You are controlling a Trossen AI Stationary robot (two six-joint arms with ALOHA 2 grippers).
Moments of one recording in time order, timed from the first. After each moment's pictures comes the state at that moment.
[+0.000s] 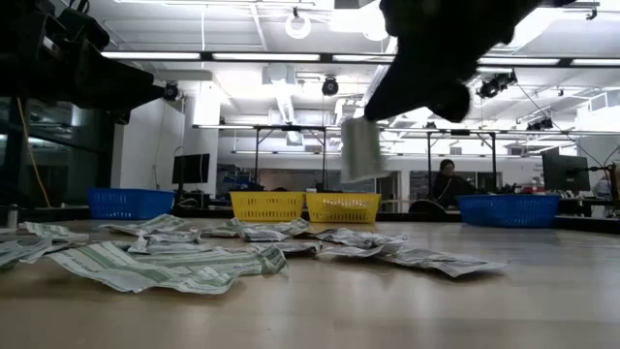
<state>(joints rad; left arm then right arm) 0.08 0.02 0.01 0.01 0.01 -0.09 0.35 1.58 0.92 -0.09 0.39 0.70</state>
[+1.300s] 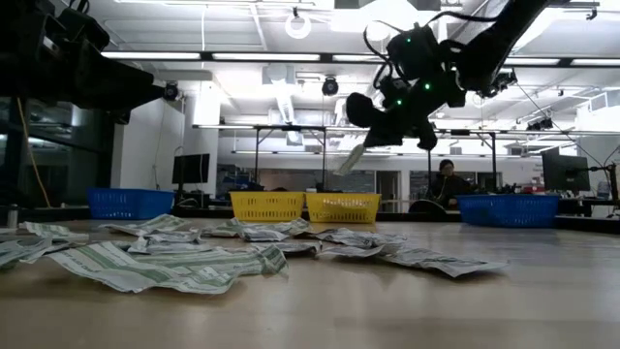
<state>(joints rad) 0.08 0.02 0.01 0.01 0.01 -0.09 -0.43 1.61 0.78 0.48 0.57 0.45</state>
